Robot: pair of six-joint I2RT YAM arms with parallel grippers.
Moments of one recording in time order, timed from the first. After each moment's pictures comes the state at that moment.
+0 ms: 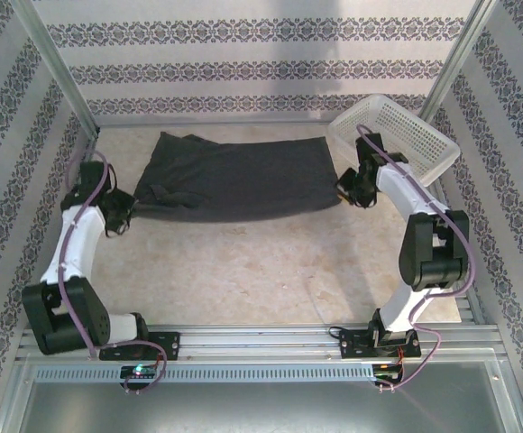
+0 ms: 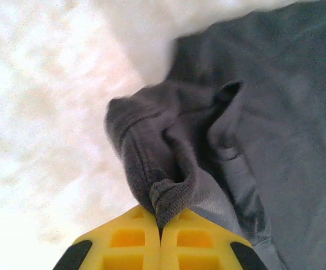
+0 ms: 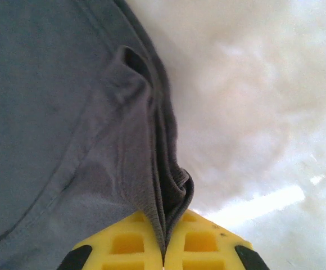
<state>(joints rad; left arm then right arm) 0.24 1.27 0.99 -0.83 0.10 -0.95 0.06 1.71 1.28 -0.84 -0.19 0.79</state>
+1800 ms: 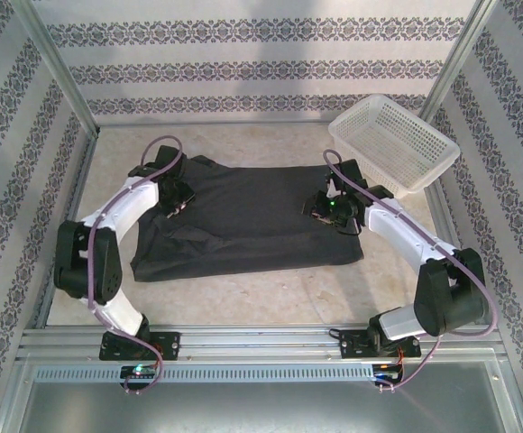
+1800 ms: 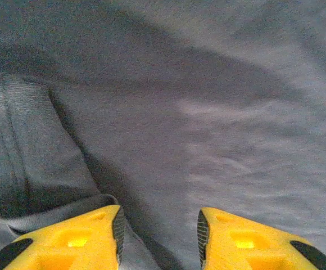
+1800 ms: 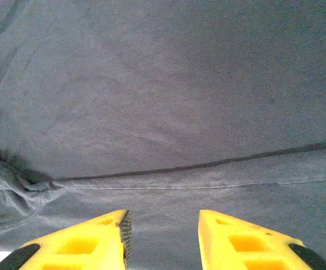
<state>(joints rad) -0.18 1.69 1.23 -0.77 0.03 -0.91 0.31 1.44 1.02 -0.61 -0.30 0.65</state>
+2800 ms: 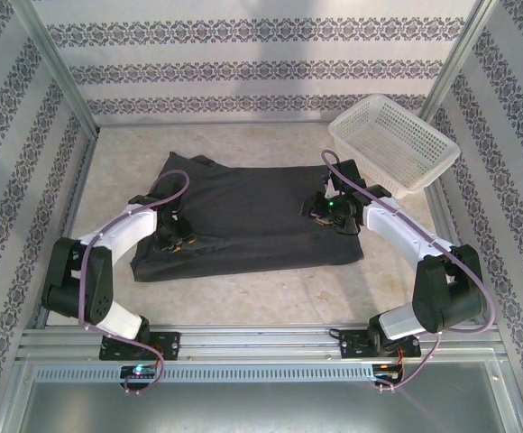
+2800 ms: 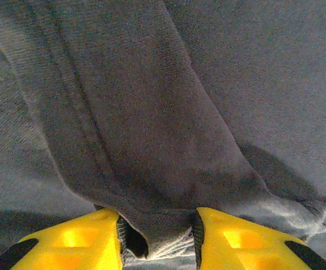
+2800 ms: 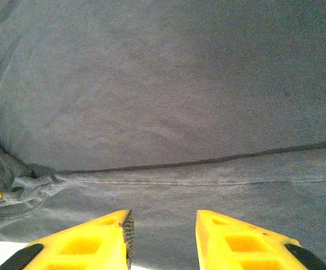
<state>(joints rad) -0.21 1.49 0.92 -0.77 0.10 -0.78 0.31 1.46 1.02 -0.61 -0.33 0.64</state>
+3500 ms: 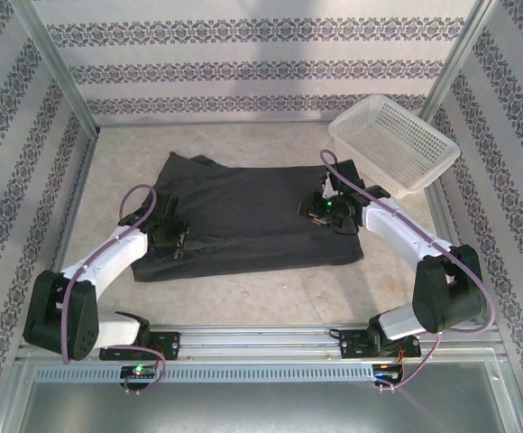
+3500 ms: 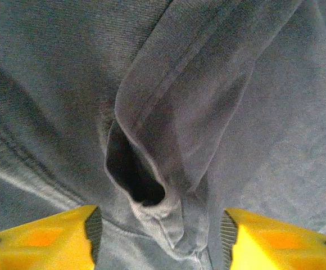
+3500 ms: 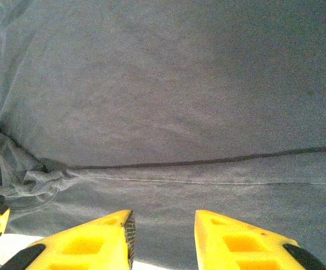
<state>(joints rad) -0.24 1.33 0.76 -0.60 0.06 -1.65 0.33 1.46 1.02 -0.59 -0.36 0.65</state>
